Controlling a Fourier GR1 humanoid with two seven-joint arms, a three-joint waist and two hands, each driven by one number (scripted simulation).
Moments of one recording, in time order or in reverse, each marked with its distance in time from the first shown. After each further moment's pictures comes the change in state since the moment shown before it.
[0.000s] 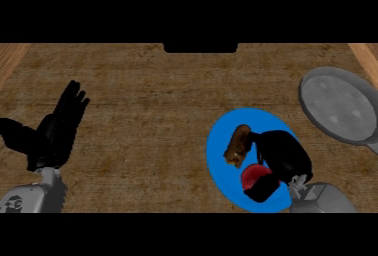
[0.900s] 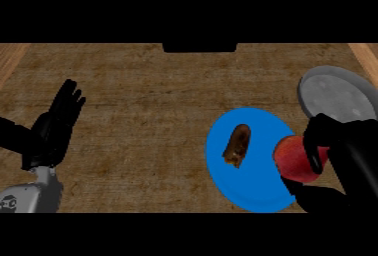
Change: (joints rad) left arm -0.006 0.005 0.028 -0.002 0.008 -0.025 0.010; right arm -0.011 -0.138 -0.180 -0.563 0.109 0.021 -0.012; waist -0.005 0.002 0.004
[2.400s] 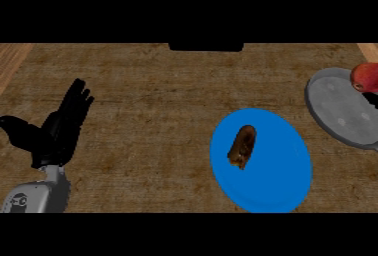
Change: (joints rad) left arm -0.012 -0.038 -0.015 0.005 -0.036 -0.008 -0.003; right arm -0.290 -0.131 -0.624 1.179 -0.174 -0.423 -0.804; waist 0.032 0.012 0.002
